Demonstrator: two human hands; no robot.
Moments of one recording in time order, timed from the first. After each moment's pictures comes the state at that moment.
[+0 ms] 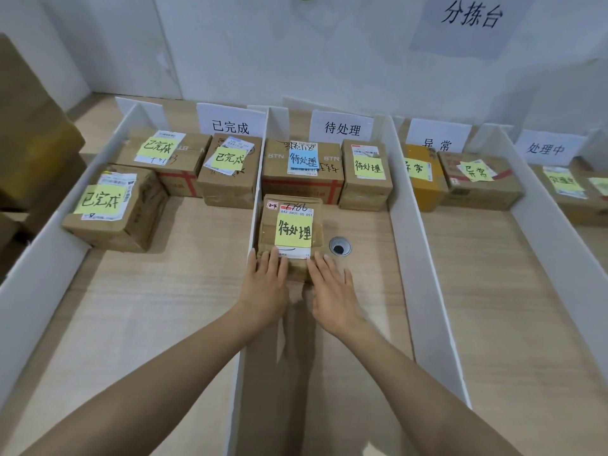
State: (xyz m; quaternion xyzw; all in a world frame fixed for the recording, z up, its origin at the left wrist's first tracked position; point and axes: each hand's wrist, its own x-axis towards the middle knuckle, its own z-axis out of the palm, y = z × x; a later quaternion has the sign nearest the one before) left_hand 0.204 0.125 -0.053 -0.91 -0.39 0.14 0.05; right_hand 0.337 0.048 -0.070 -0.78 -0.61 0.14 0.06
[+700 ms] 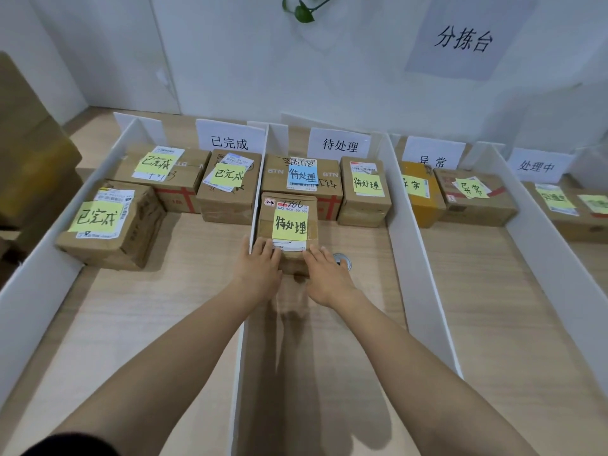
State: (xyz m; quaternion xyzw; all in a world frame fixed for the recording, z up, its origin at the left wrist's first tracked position) left_hand 0.219 0.196 -0.044 -0.91 -0.39 0.14 0.06; right_hand 0.353 0.119 -0.036 -0.77 -0.60 0.21 -0.03
